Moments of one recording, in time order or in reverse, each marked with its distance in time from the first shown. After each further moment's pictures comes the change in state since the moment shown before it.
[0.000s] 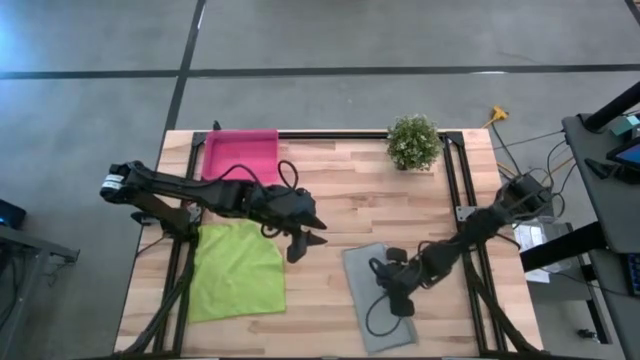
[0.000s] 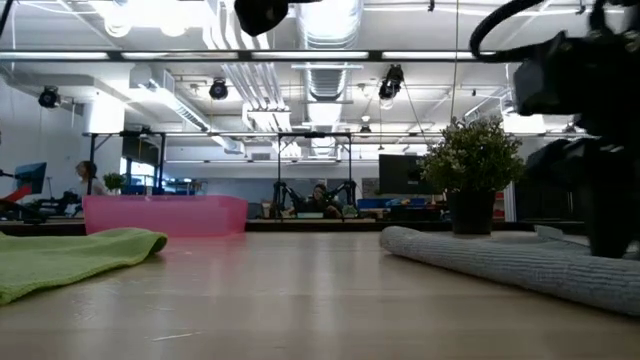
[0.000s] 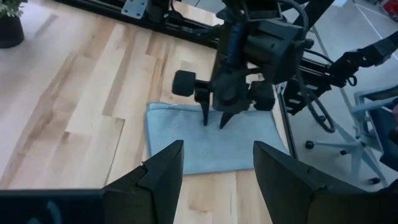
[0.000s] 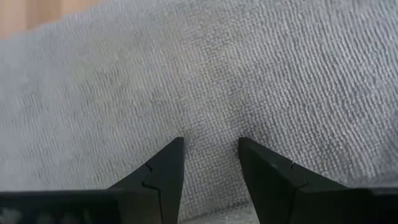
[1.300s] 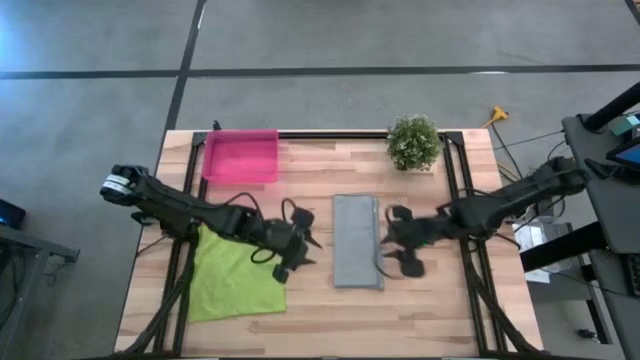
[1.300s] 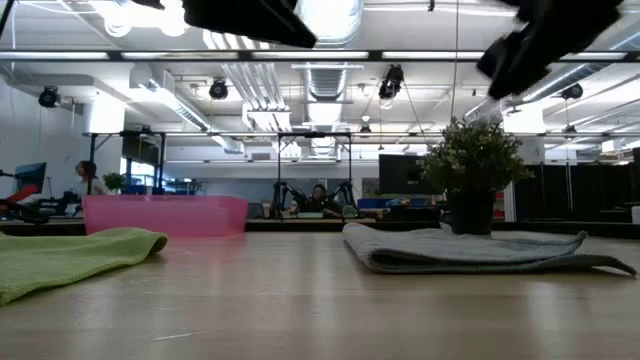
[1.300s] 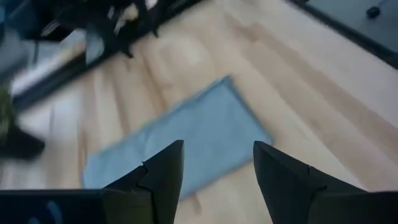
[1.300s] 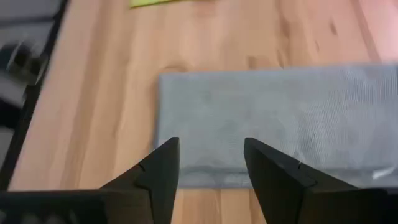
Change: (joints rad) left arm -0.131 0.021 -0.274 0.253 -0.119 0.738; right arm -0.217 -0.502 0.016 -0.203 0.026 -0.328
